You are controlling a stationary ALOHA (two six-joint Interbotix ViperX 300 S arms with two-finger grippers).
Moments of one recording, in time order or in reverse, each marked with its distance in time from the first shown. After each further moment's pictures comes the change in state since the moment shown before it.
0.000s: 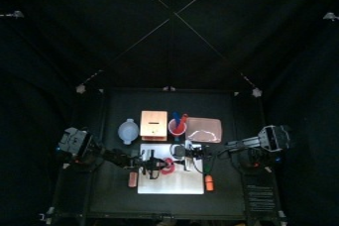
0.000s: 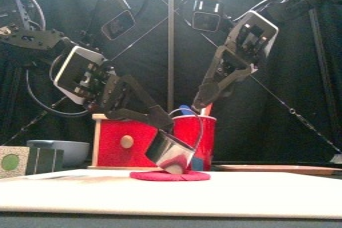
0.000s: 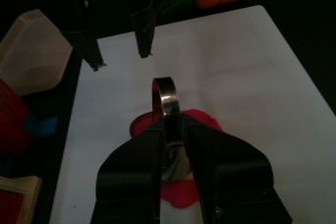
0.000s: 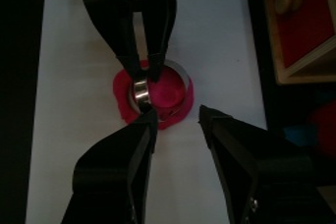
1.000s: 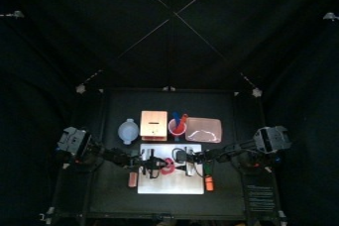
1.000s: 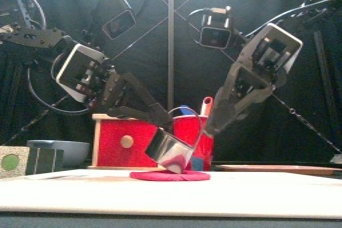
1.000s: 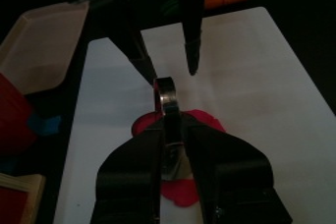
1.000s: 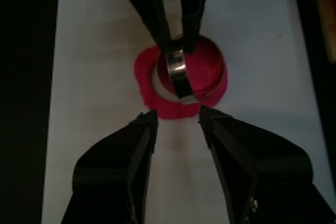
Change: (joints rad) left arm -0.002 -0.003 -0.002 0.000 0.009 -0.002; right arm -0.002 0.051 0.063 0.043 -0.127 -0.008
